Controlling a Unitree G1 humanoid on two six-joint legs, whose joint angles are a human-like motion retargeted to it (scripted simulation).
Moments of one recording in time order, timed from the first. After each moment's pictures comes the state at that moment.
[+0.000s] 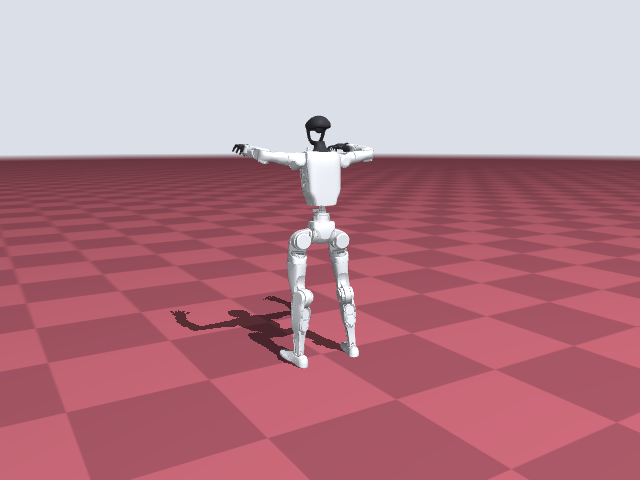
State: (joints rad) left arm 0.37 1.72 0.55 0.10 0.19 -0.32 0.09; right arm -0.10 -1.75 -0.09 0.09 0.12 -0.29 0.01; waist 0.08 -0.06 0.03; left_leg 0.11 0.08 0.32 -0.07 -0.21 -0.09; right_leg 0.04 -0.18 -0.17 -0.03 -0.08 0.24
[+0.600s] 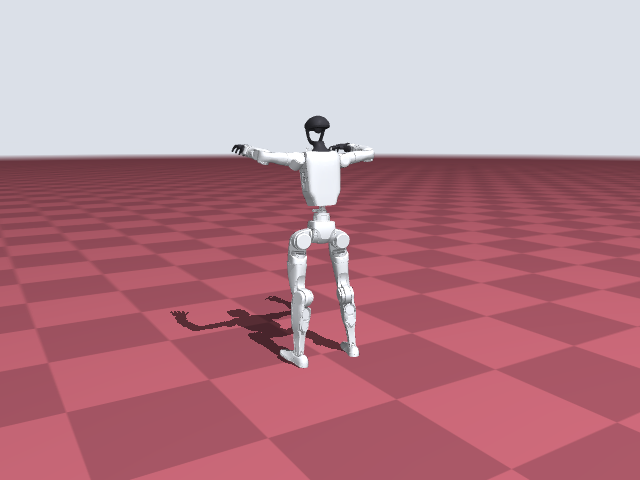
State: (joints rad) left arm 0.62 1.68 0.81 0.07 0.20 -0.30 0.08; right arm 0.00 -1.73 -0.22 0.08 0.11 -0.28 0.02; waist 0.07 -0.06 0.04; left_leg 0.11 0.08 0.33 -0.07 -0.21 -0.09; right_leg 0.04 -0.18 -0.17 -0.03 -0.08 0.24
